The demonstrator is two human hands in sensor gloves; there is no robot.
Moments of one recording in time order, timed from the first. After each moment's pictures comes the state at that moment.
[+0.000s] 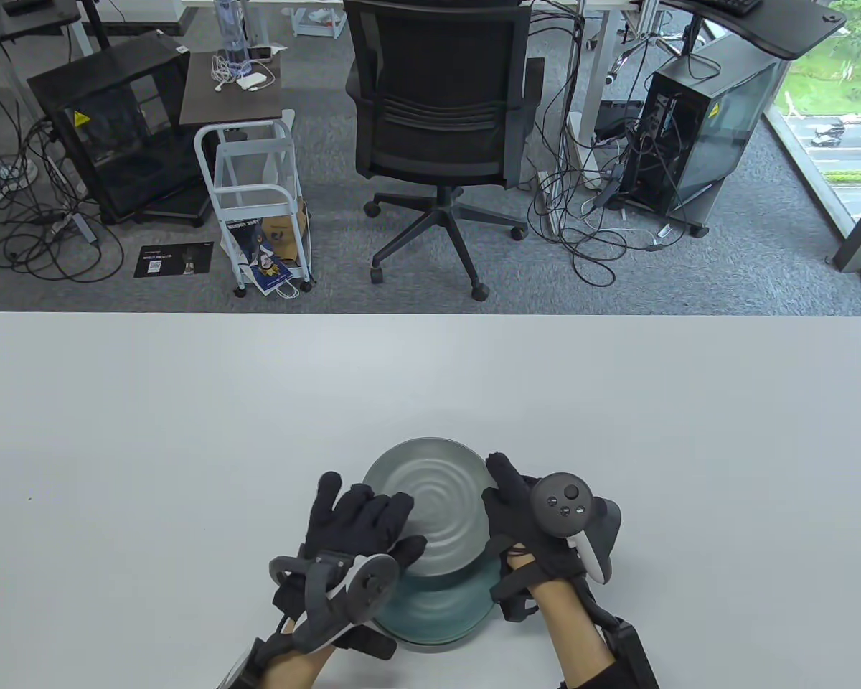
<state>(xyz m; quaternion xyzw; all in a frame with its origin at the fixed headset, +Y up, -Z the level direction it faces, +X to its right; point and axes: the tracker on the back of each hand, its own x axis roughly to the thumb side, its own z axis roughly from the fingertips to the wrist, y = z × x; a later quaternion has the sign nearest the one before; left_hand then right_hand) -0.137 -0.693 -0.282 0.24 -0.04 0.07 0.97 0.132 -0.738 -0.353 0.01 -0.04 0.94 0.35</state>
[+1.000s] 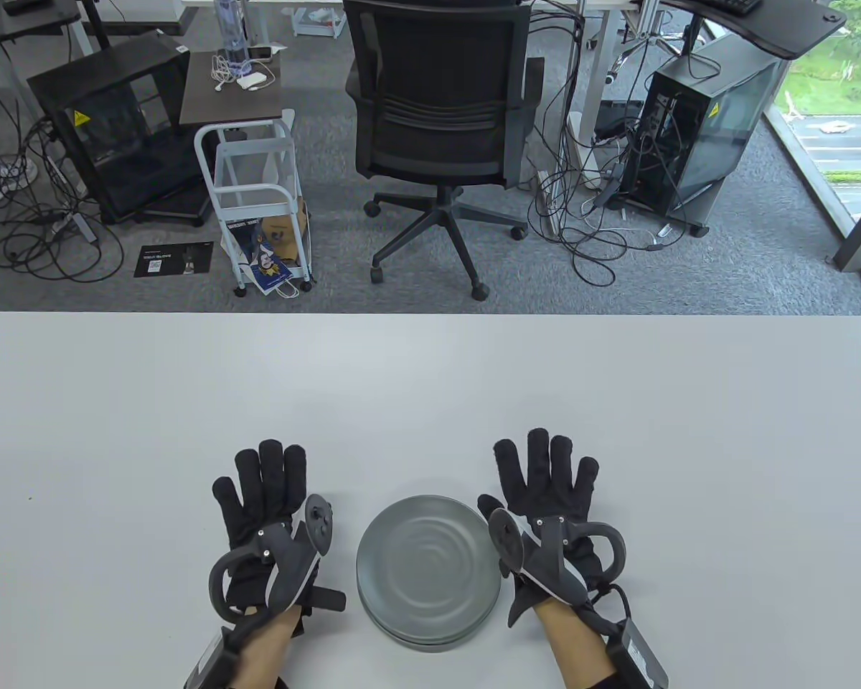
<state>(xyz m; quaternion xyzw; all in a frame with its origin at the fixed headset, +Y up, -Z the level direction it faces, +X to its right) -0.200 -0.738 -0.323 0.09 0.21 -0.05 0.97 0.110 -0.732 -0.335 0.02 -0.15 0.99 -0.05</state>
